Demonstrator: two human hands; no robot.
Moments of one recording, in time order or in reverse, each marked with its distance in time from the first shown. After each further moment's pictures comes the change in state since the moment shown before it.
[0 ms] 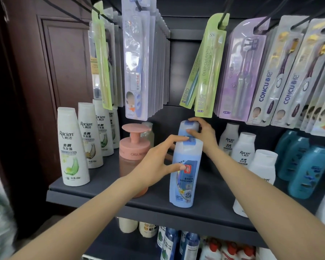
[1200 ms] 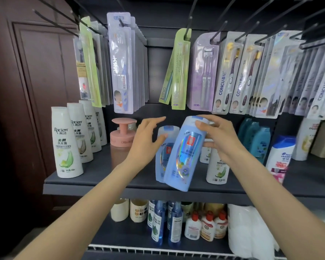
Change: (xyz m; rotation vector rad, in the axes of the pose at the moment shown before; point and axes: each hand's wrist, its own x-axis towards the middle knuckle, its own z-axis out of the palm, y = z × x) left_hand -0.014 0.038 0.004 0.118 0.295 0.065; right_hand -0.146 -0.101 -0.096 0.386 0.105 0.242
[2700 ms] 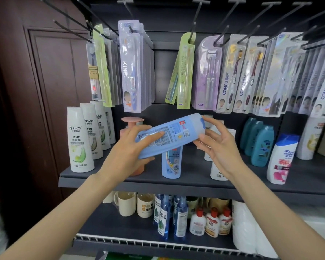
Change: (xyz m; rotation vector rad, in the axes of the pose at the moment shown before) left_hand -0.055 0.002 -0.063 0.595 -0.020 0.401; right_hand -0.039 0.023 0.004 0.343 -0.201 -0.151
